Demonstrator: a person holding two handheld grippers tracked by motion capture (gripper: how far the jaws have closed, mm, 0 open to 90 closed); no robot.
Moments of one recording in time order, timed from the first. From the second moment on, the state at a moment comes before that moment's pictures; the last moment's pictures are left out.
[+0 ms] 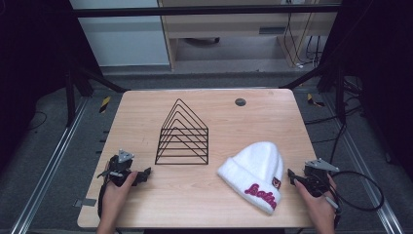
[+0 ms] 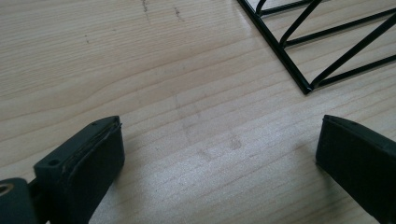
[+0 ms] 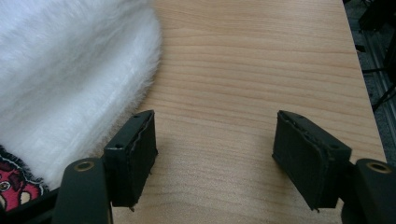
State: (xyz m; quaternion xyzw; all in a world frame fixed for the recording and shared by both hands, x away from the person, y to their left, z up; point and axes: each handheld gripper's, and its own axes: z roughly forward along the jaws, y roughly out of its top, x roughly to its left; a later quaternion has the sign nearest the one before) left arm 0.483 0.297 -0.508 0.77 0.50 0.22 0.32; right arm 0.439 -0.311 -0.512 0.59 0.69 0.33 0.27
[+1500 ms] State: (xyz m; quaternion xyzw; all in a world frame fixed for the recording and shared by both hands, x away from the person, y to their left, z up) left arm 0.475 0.298 -0.508 0.77 0.50 0.22 0.32; right arm 0.484 -0.288 -0.418 0.48 0.80 0.29 0.20
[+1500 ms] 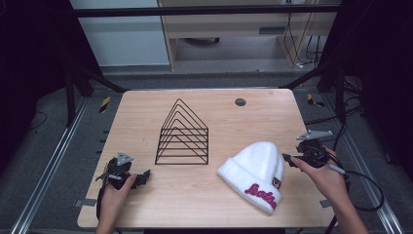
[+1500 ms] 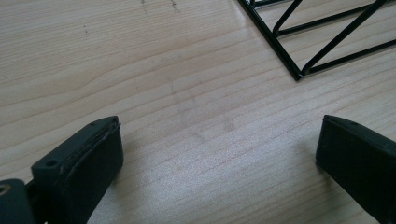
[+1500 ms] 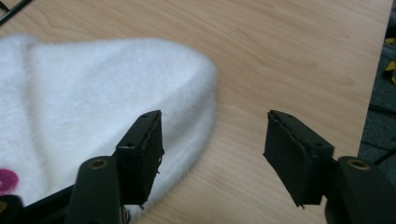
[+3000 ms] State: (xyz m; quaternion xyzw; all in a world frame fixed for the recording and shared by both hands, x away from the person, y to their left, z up) left arm 0.475 0.299 -0.508 0.78 0.50 0.22 0.32; right arm 0.563 -0.248 -0.470 0.50 0.83 0.21 0.10
